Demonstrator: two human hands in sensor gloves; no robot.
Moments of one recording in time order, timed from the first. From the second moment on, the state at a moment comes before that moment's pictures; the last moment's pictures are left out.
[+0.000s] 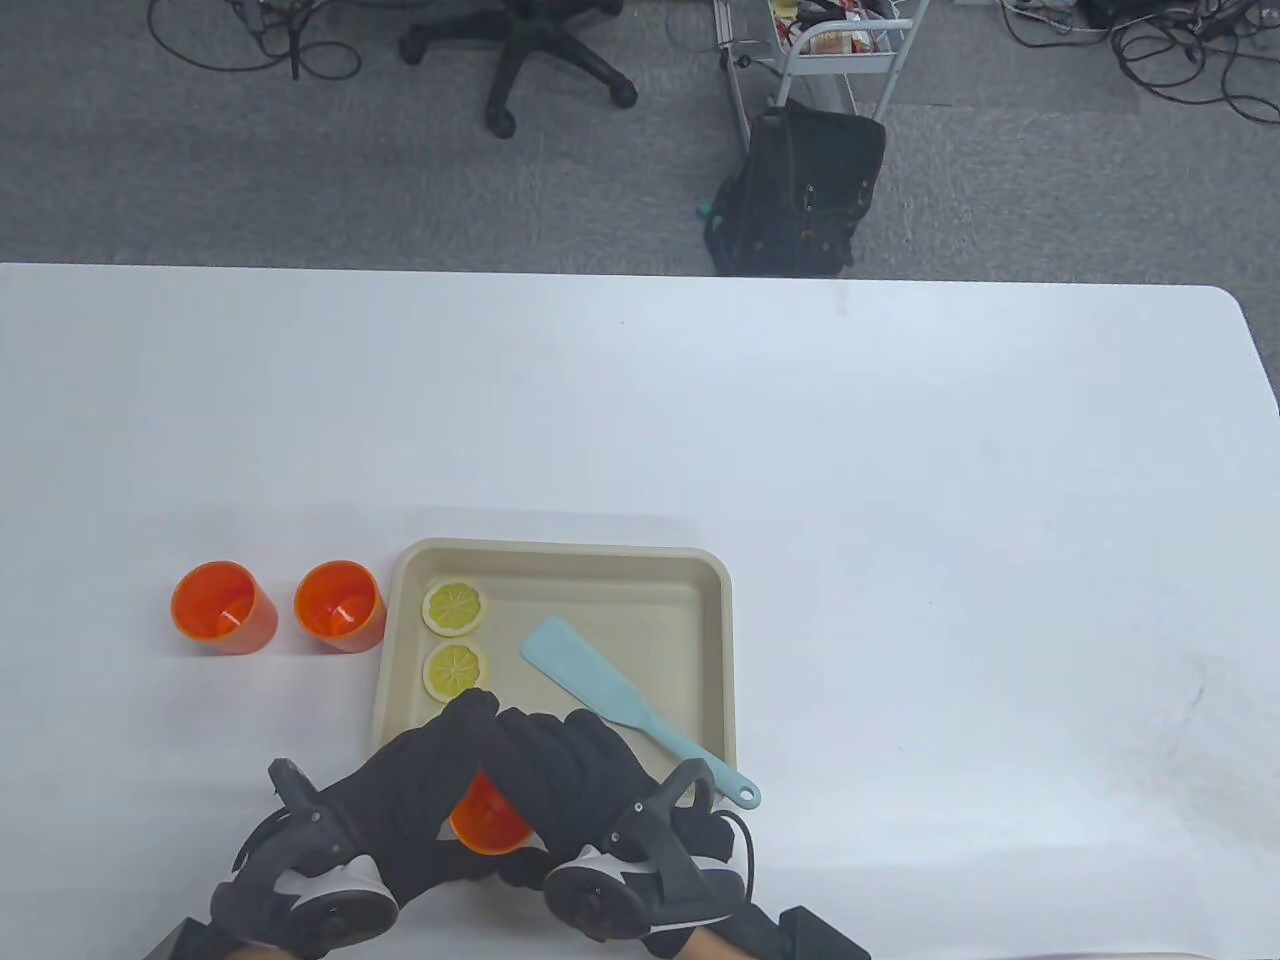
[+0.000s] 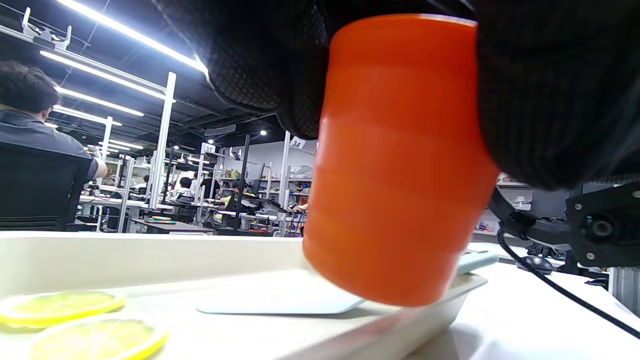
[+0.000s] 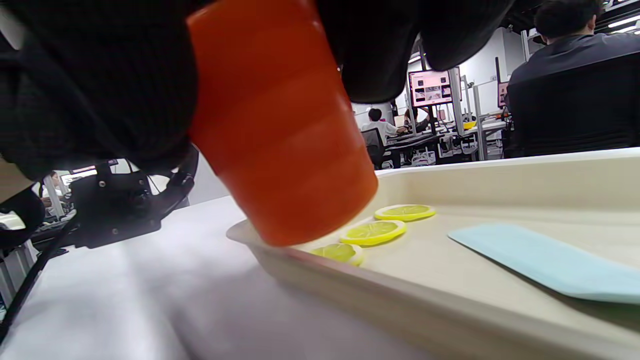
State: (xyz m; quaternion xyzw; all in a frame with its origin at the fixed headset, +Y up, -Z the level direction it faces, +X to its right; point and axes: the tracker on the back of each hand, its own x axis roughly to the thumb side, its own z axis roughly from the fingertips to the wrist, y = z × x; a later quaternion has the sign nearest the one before) left_hand -0.189 -0.677 -0.021 0.13 -0.37 0.13 0.91; right_hand 0.003 -0.677 -0.039 0.44 -0.03 0.89 0.12
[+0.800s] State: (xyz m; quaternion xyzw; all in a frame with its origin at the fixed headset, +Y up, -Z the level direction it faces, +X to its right) left_hand -0.221 -0.664 -0.023 0.22 -0.24 0.09 0.94; right_hand 0.055 -0.646 -0.052 0.32 -0.15 0.93 0.13
